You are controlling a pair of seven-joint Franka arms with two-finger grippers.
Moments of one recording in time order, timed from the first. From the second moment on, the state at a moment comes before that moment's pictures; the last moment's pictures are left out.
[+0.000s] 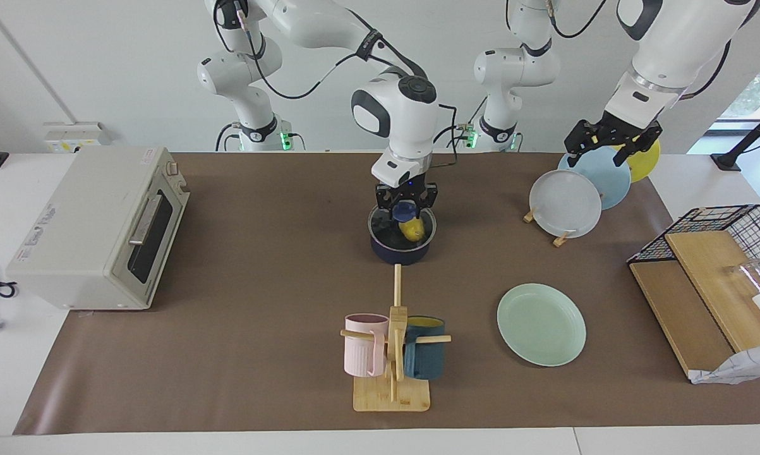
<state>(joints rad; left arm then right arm) -0.07 -0.04 -0.05 -1.58 0.00 1.49 -0.04 0.66 0.34 0.10 -1.68 -0.11 2.07 0.80</state>
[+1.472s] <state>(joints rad) -0.07 -0.05 -0.05 -1.59 0.00 1.49 -0.05 0.66 0.34 0.10 -1.68 -0.07 2.05 0.80</state>
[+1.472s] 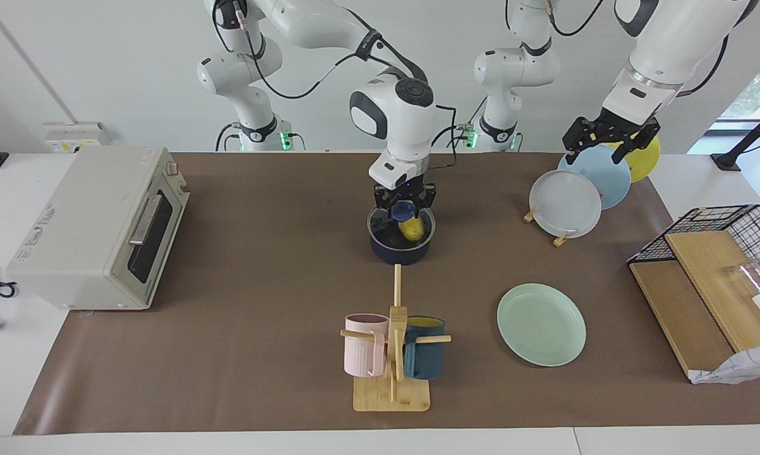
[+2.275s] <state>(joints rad) -0.06 -0.13 -0.05 -1.59 0.00 1.49 -0.05 0.65 0.34 0.09 -1.68 -0.03 2.04 0.80</state>
